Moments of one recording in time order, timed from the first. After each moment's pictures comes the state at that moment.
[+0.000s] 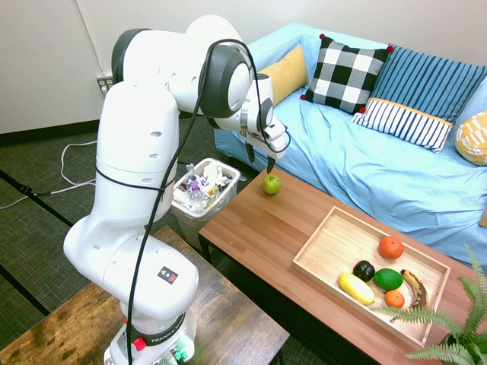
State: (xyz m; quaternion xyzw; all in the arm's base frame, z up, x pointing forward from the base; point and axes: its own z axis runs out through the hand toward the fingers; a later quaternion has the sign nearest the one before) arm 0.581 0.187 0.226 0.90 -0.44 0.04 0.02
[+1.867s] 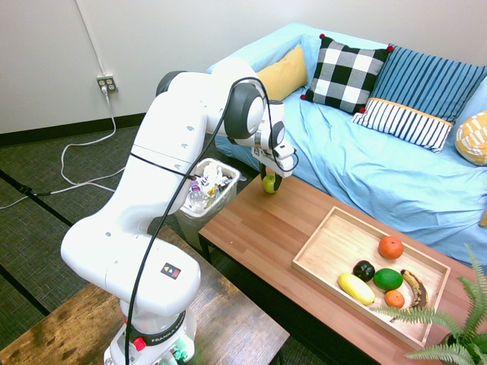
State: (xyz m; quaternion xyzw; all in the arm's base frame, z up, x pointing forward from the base) arm 0.642 0.179 0.126 0.87 -0.48 0.00 0.06
